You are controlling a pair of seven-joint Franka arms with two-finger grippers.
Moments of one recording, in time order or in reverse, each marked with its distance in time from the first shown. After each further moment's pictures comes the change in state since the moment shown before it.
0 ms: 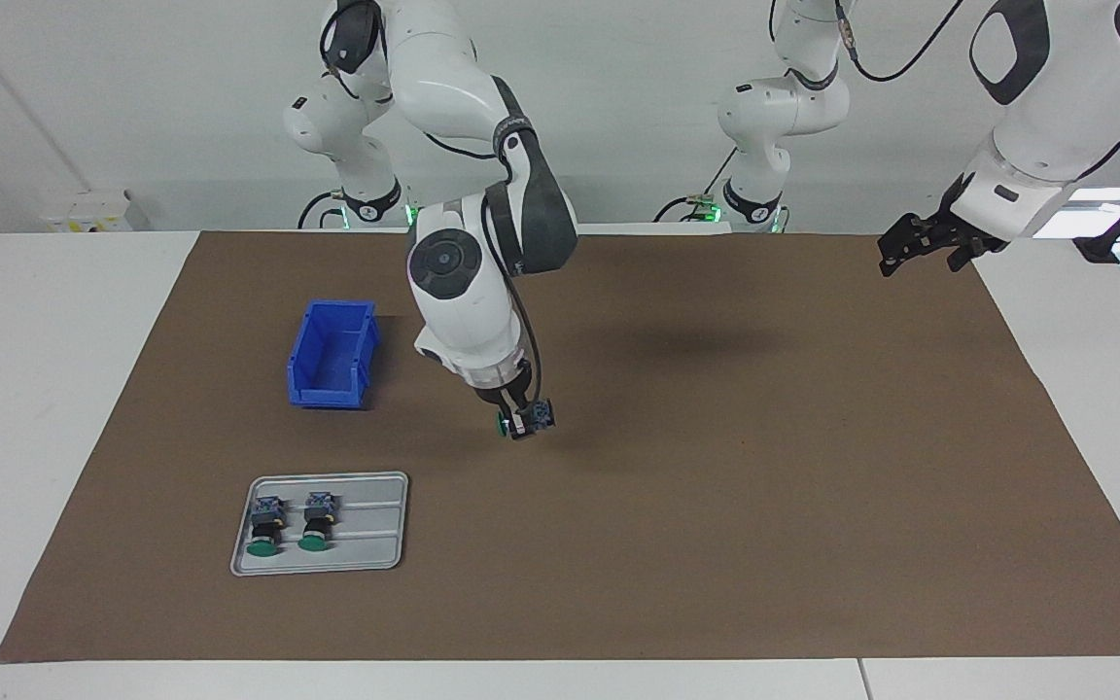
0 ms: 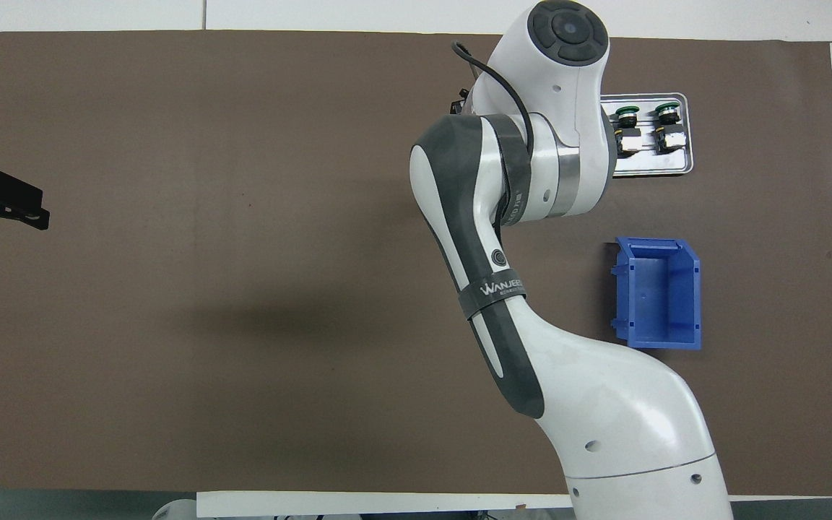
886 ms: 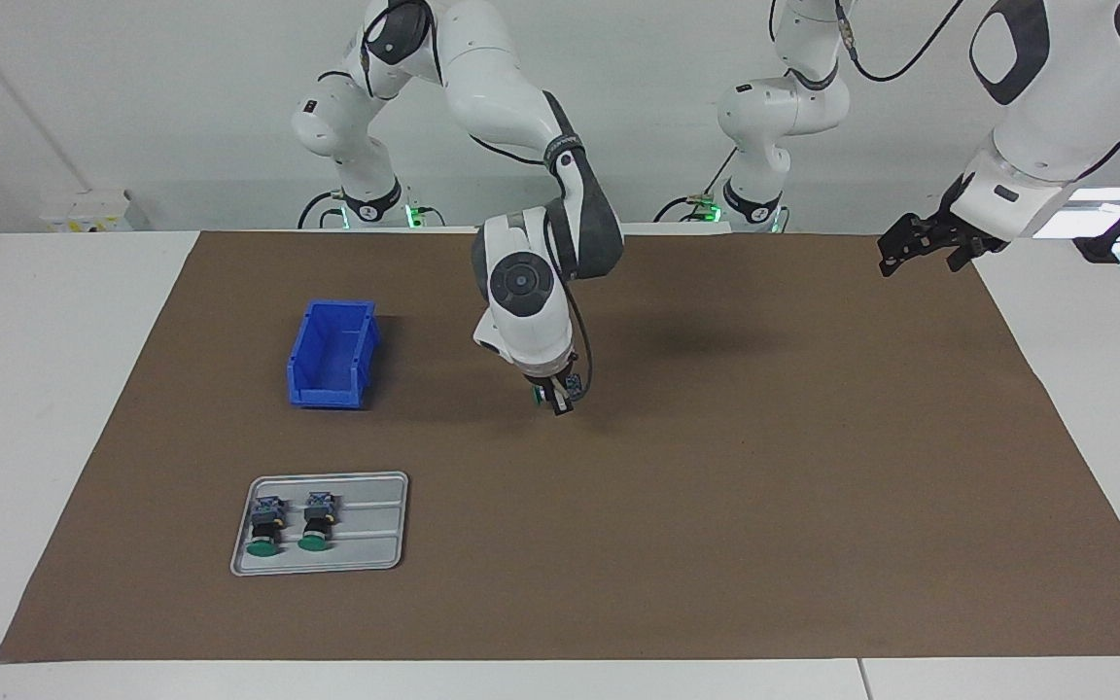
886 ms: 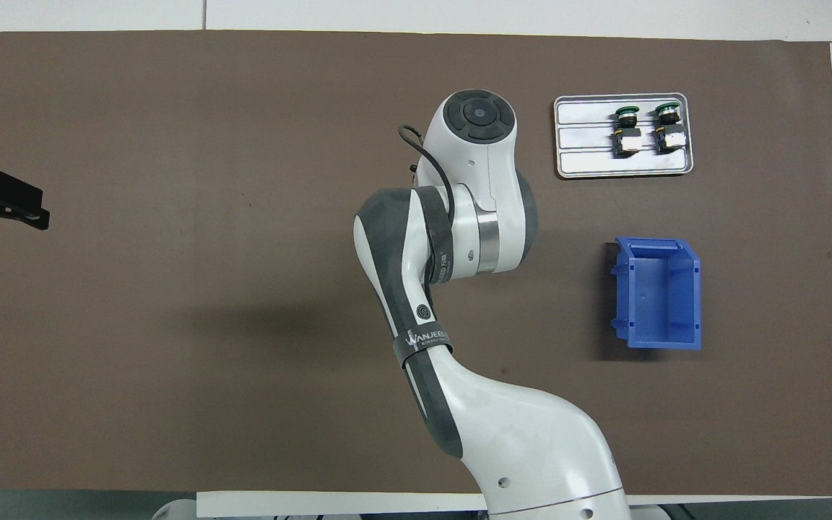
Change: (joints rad) left arm 0.000 0.000 0.000 0.000 0.000 0.000 0.000; right arm 0.228 0.067 -0.122 -0.160 0.117 -0.022 -0.009
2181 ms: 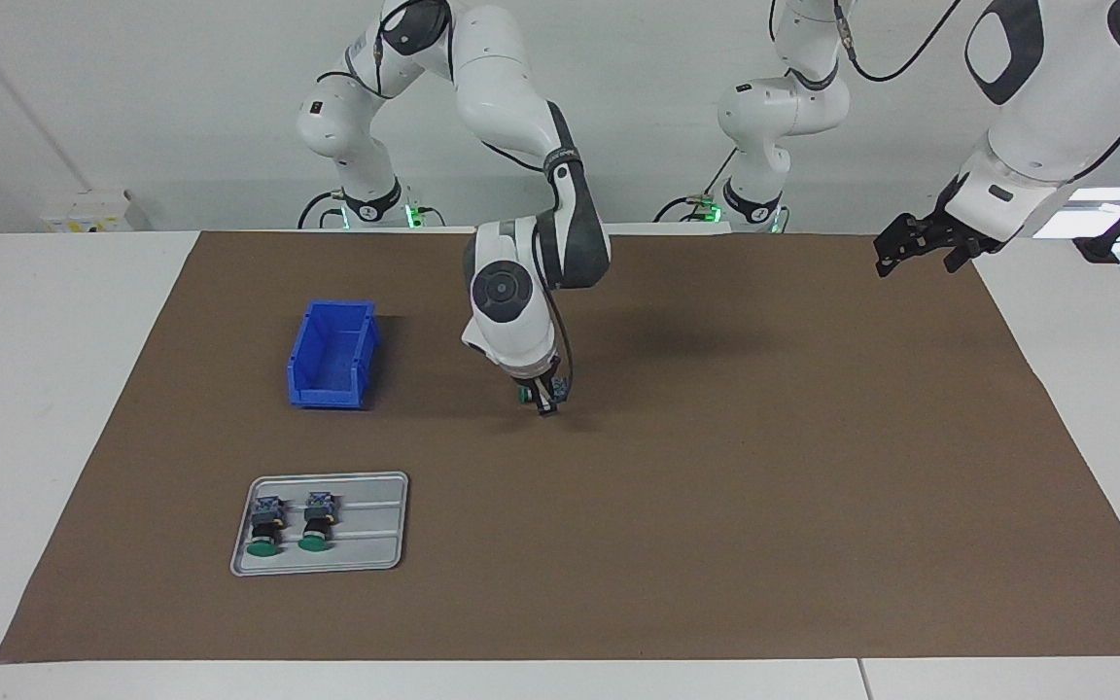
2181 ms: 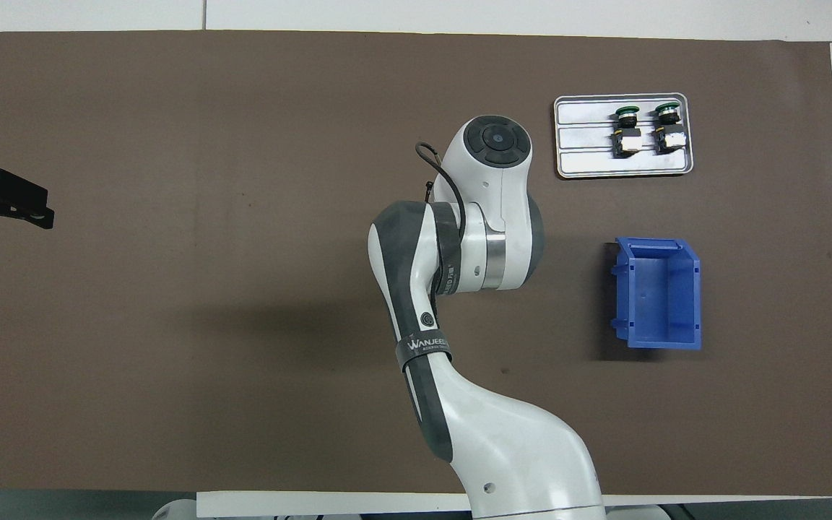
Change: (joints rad) left arm -0.009 0.000 -0.001 0.000 0.000 0.006 0.000; right arm 0.102 0.041 -0.108 -0.120 0.089 0.019 -0.069
